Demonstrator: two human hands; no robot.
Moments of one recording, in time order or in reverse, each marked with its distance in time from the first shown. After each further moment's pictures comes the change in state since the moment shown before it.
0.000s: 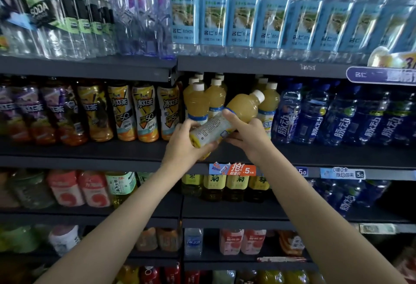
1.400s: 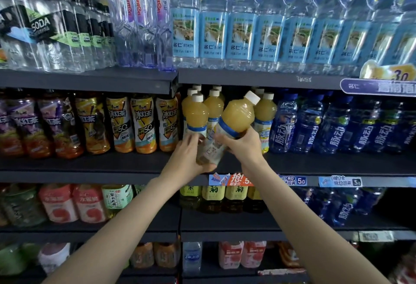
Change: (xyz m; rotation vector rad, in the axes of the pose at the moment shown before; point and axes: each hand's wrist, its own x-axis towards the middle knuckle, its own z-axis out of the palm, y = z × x) left_hand 0.013 -0.018 0.006 0.311 -0.173 0.145; right_hand 0.007 0.019 0.007 -0.304 0.146 -0.242
